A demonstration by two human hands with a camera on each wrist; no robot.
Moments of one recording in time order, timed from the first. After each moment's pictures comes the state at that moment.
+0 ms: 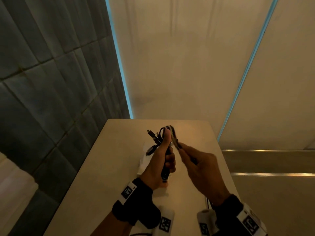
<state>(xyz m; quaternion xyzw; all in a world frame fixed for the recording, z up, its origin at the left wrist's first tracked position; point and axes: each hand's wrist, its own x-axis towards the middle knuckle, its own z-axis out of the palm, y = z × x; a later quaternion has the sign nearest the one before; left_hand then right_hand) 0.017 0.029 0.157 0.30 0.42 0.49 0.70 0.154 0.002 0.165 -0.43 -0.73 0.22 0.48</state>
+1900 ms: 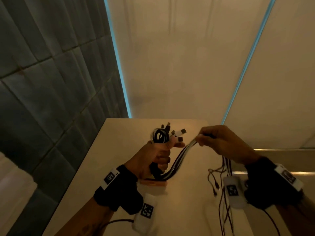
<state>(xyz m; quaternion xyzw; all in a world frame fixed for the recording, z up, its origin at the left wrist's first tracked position) -0.016 0.025 0.189 0.37 0.38 0.38 0.76 0.216 0.054 0.225 -0.40 -0.79 0.36 0.30</state>
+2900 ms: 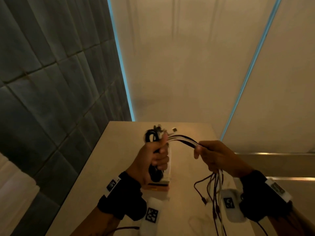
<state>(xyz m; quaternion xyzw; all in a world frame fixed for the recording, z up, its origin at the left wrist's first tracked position) -0.013 0.032 0.191 0.30 0.37 0.46 0.75 0.217 0.062 0.182 -0.38 -0.69 0.54 0.31</state>
